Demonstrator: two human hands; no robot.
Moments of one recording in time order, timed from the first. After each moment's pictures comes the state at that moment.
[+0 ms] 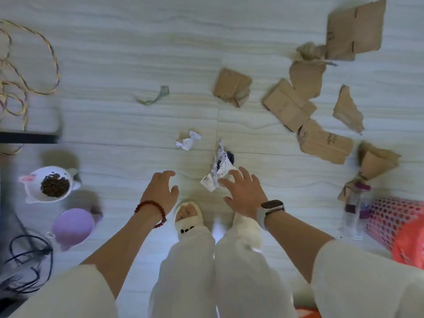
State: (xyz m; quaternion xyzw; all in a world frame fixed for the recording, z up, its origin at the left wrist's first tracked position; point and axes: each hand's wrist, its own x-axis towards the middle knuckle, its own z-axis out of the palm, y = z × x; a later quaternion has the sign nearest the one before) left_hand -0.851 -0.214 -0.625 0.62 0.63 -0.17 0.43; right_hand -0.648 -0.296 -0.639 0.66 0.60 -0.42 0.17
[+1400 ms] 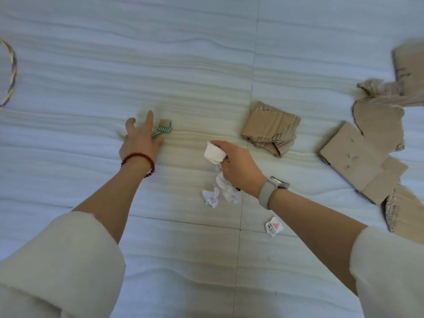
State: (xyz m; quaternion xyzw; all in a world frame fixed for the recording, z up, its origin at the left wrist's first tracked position) left_hand -0.832 0.022 -0.905 0.69 0.69 0.00 0.22; right_hand -0.638 -0.084 -0.875 0.69 0.58 -0.37 -0.23
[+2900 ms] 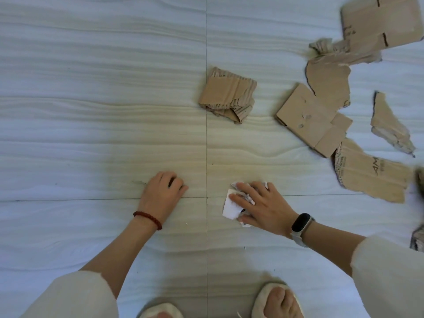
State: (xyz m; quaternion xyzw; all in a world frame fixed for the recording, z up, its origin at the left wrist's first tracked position) left_hand -0.799 -0.146 -0.958 0.91 0.36 0.15 0.13; right_hand -0.554 -0.287 -0.920 0.58 0.81 -0.08 0.06
